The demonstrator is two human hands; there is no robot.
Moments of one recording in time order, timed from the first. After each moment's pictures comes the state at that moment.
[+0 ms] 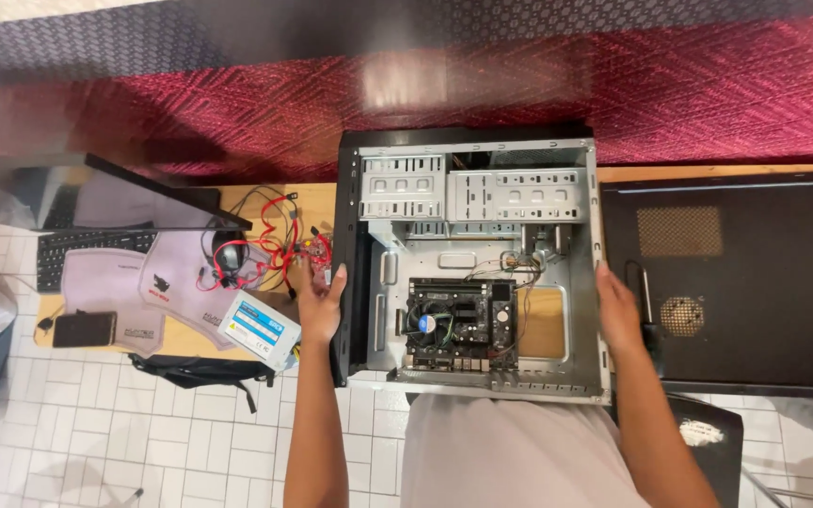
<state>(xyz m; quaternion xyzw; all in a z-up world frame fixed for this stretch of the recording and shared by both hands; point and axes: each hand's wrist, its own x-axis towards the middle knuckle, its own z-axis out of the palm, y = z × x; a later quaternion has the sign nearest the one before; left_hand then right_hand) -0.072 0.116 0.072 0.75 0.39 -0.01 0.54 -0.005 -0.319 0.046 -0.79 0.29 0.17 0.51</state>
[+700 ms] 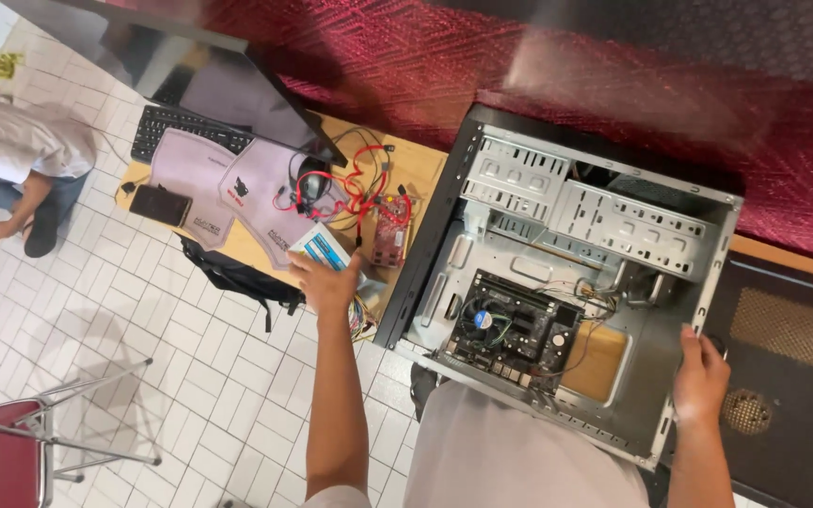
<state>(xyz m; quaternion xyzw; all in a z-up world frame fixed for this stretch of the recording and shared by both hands) -0.128 0.176 0.059 0.71 0.62 0.01 0.32 0.005 -0.370 -0.046 -0.85 0.13 0.08 0.50</state>
